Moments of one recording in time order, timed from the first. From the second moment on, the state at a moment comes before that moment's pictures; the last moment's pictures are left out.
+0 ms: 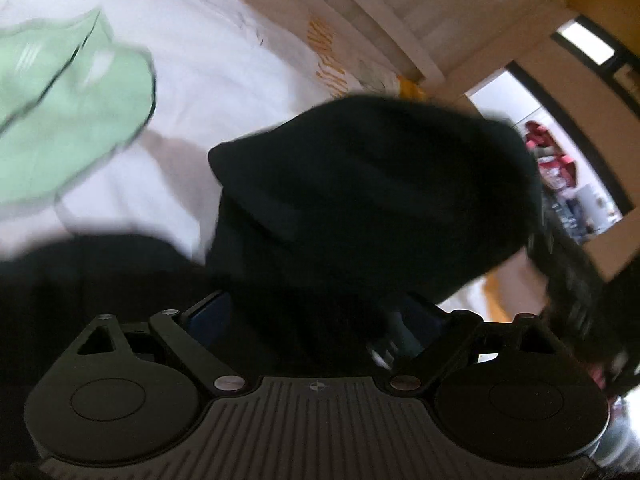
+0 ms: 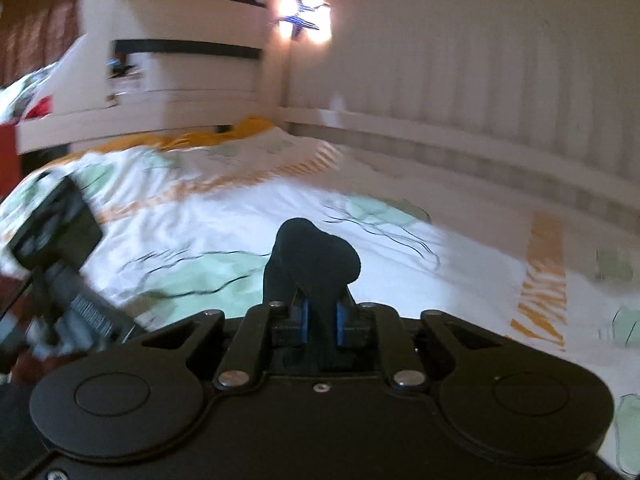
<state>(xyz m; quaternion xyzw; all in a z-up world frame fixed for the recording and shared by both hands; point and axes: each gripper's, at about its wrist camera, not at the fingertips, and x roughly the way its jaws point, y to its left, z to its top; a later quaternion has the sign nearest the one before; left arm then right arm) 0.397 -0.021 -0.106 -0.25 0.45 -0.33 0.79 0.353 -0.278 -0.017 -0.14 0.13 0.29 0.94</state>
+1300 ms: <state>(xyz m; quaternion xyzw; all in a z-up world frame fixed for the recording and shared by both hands) 0.315 -0.014 -0.129 -0.26 0.47 -0.33 0.78 0.262 -0.309 -0.101 0.19 0.37 0.17 0.89</state>
